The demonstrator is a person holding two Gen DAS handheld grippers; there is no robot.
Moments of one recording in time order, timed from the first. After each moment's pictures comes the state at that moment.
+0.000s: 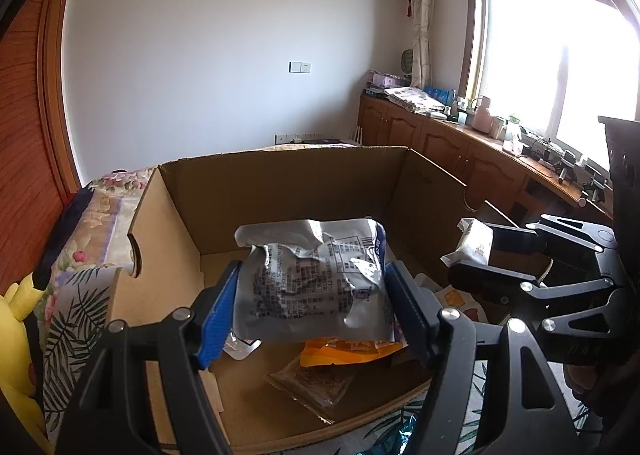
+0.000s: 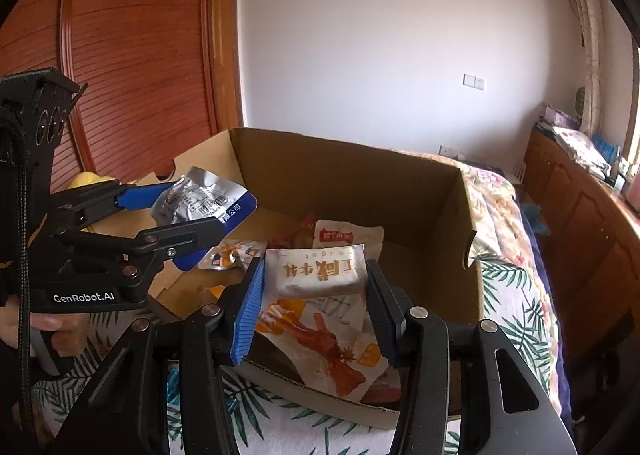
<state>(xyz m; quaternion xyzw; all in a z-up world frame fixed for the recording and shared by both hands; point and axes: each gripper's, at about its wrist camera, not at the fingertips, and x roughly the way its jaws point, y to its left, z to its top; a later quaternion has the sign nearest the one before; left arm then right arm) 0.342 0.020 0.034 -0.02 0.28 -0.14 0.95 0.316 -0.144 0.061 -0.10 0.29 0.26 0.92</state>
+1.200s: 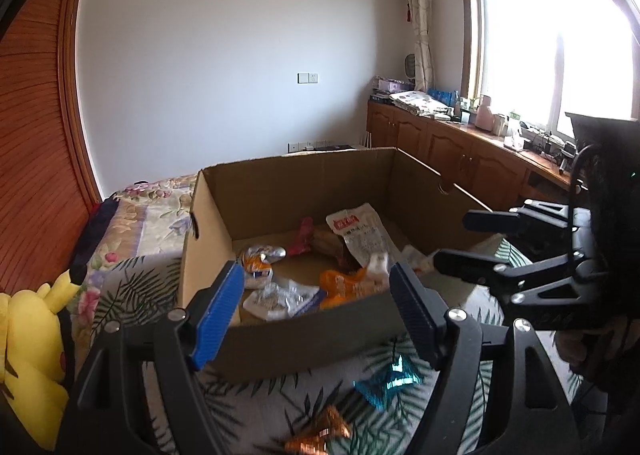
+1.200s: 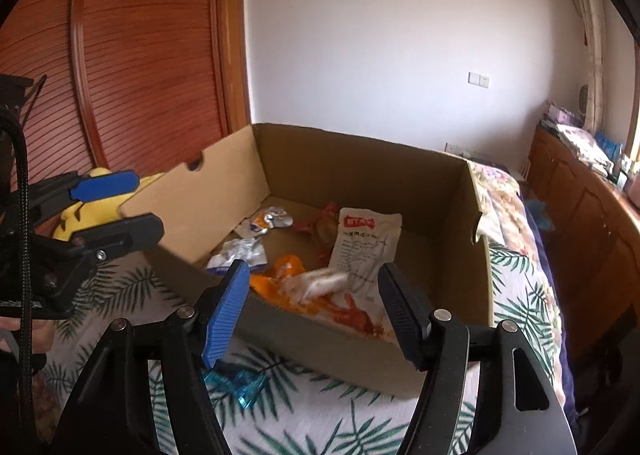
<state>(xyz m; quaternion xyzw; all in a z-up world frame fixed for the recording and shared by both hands) 0.260 0.033 0.055 0.01 0.27 -0.11 0.96 0.281 -0.137 0.067 -0.10 0.30 0.27 0.91</state>
